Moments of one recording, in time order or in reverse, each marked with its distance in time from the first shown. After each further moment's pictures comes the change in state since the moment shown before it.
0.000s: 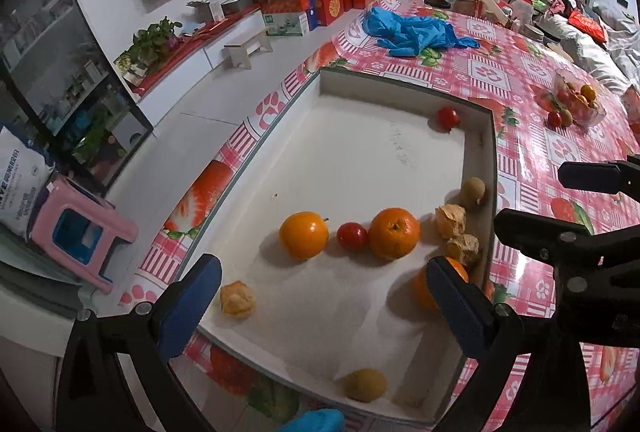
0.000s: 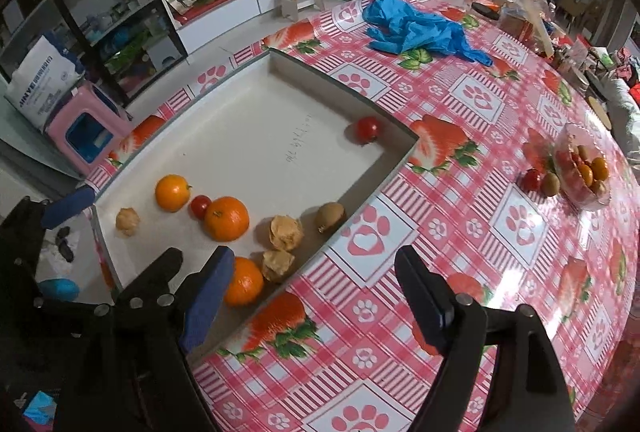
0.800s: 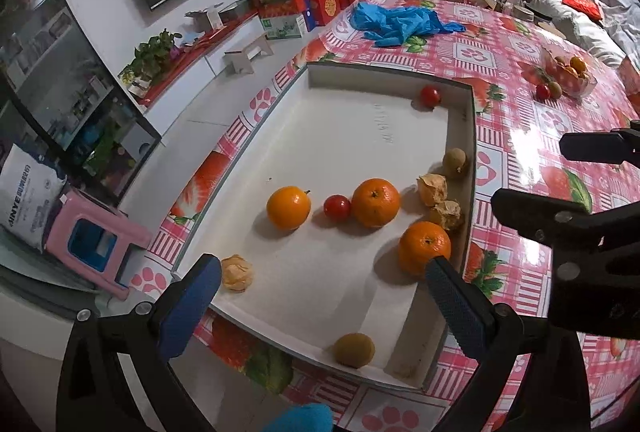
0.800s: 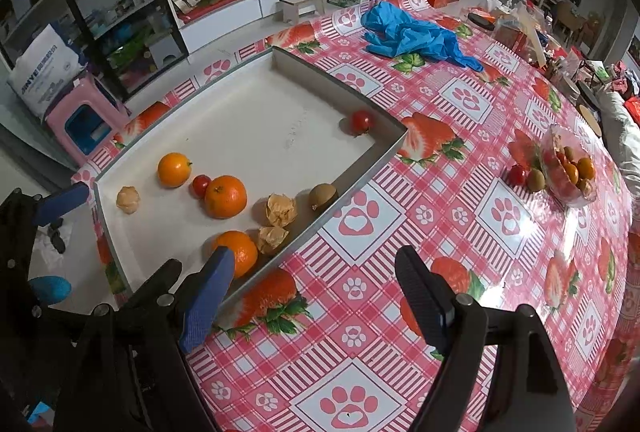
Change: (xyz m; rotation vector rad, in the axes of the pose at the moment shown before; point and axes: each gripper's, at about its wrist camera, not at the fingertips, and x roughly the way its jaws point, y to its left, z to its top) left arm -0.016 -0.022 -0.018 0.065 0.000 0.046; right arm -0.015 0.003 -0.021 -0.035 -0.023 -0.024
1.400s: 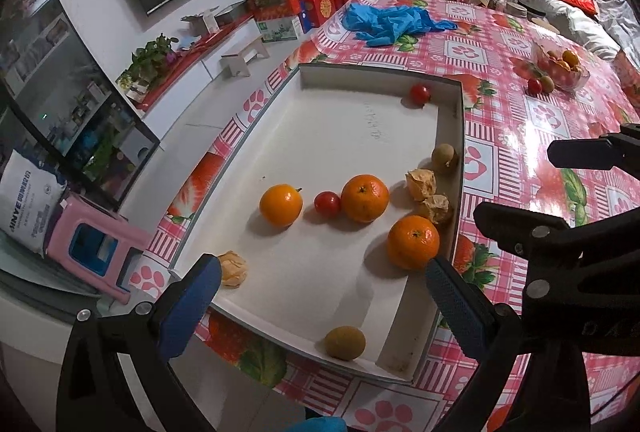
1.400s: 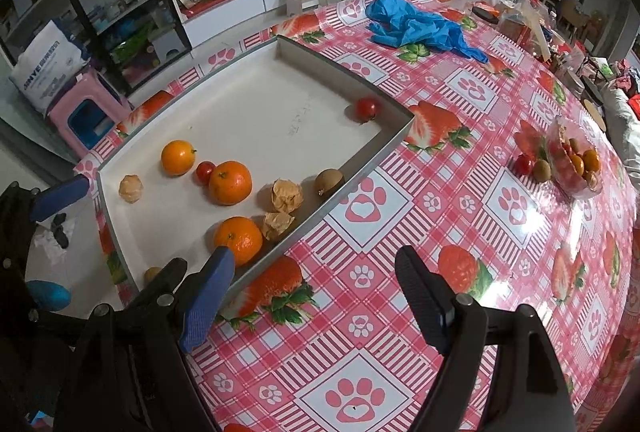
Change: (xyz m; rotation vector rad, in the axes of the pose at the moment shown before) left arm -0.005 -0.006 -0.004 0.020 -0.010 0.005; right arm 0.003 0.002 -0.009 -0.001 0.018 0.015
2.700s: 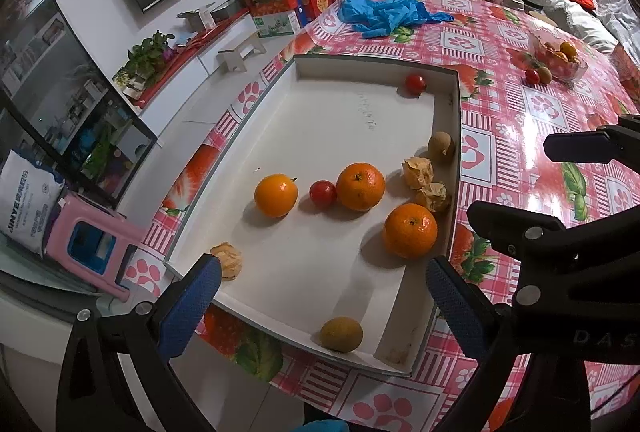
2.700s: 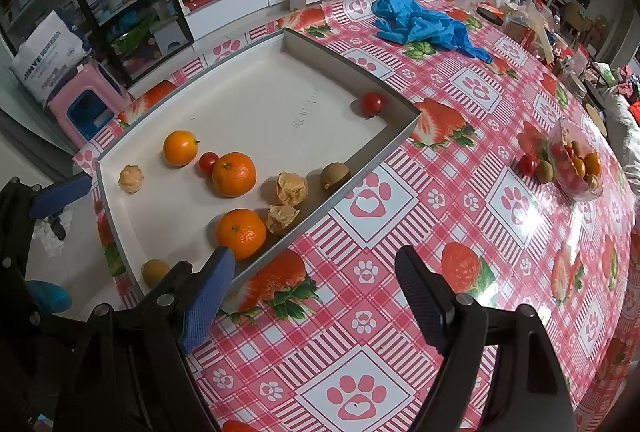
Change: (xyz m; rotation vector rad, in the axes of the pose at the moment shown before) left arm 0.002 -0.003 -0.004 0.009 0.020 -0.008; right arm 0.003 0.002 -0.002 -0.017 0.011 -0.006
